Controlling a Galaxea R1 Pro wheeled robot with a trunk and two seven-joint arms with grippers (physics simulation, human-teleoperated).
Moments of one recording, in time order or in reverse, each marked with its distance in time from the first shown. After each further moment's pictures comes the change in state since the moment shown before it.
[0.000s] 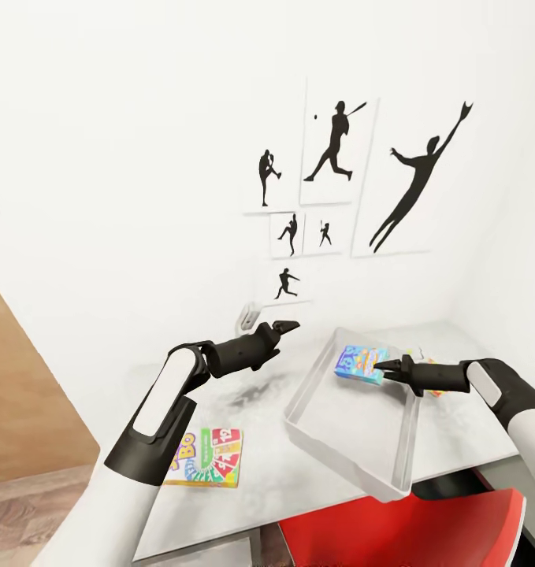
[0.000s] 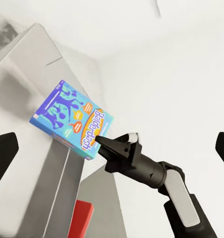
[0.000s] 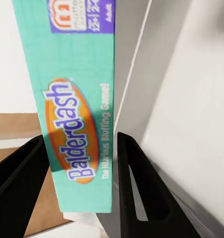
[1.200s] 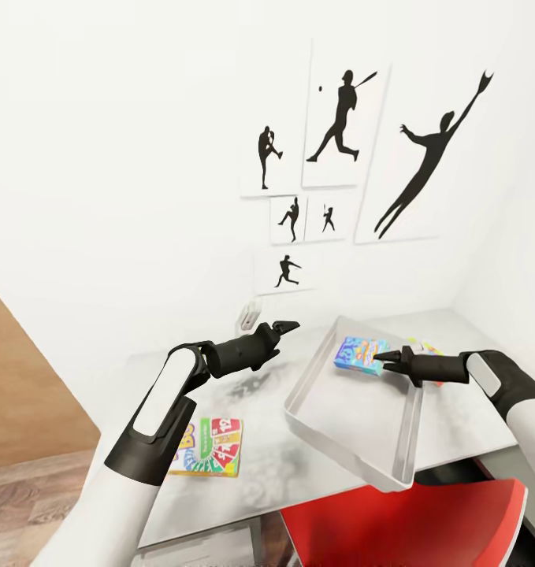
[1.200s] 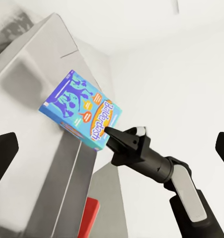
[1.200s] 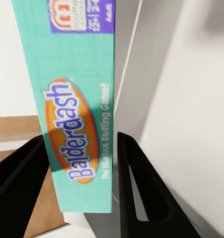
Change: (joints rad) left arm 0.000 0.000 0.000 0.002 -0.001 0.000 0.000; right arm -0.044 0.002 -0.003 0.018 -0.002 0.000 0.000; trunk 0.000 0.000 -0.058
